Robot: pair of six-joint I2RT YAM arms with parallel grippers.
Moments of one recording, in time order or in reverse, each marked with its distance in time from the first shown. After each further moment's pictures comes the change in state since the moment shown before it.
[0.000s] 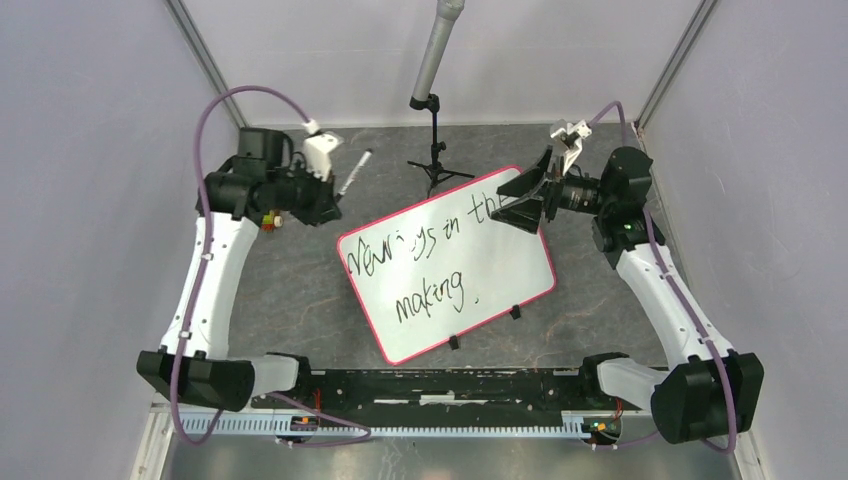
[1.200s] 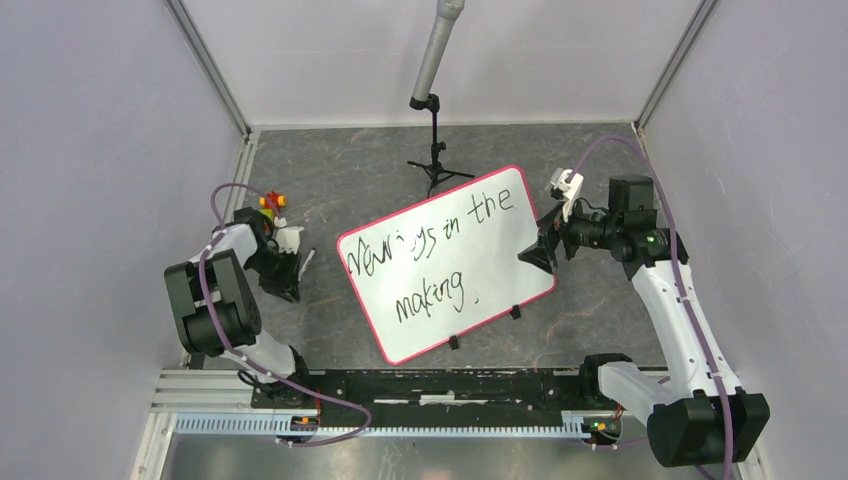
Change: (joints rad) left arm 0.449 0.295 -0.639 0.276 -0.212 0.175; right arm -0.087 -0.117 0.023 -0.849 0.291 -0.881
